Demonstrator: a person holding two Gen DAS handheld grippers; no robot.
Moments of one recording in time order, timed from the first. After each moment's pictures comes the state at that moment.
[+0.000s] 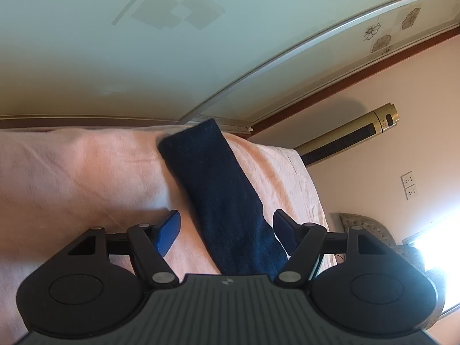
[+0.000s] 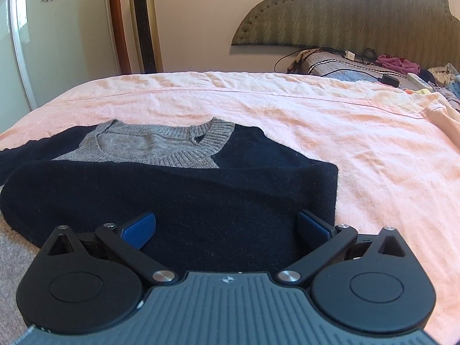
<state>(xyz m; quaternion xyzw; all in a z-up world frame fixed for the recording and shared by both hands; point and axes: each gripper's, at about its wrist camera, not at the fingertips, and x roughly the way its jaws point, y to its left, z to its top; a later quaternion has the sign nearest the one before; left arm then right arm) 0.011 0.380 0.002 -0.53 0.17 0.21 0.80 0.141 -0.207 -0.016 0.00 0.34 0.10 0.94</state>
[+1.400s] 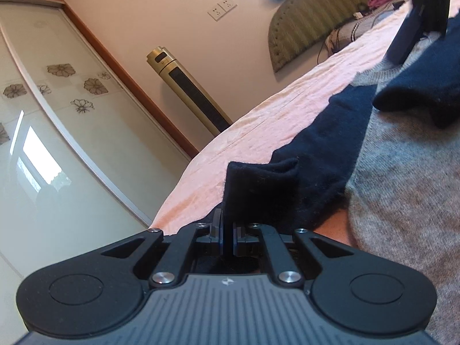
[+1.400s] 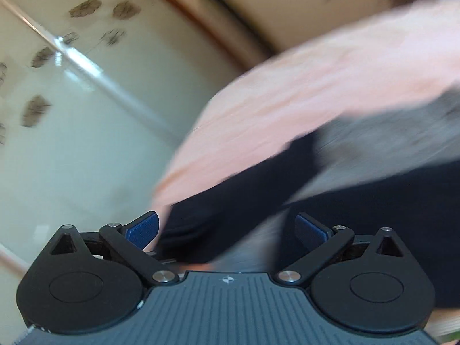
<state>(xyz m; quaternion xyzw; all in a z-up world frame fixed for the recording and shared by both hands) 0.080 0.100 -0.006 0.32 0.21 0.13 0.91 0.187 -0.022 0.033 0.33 0.46 0.37 0.73</state>
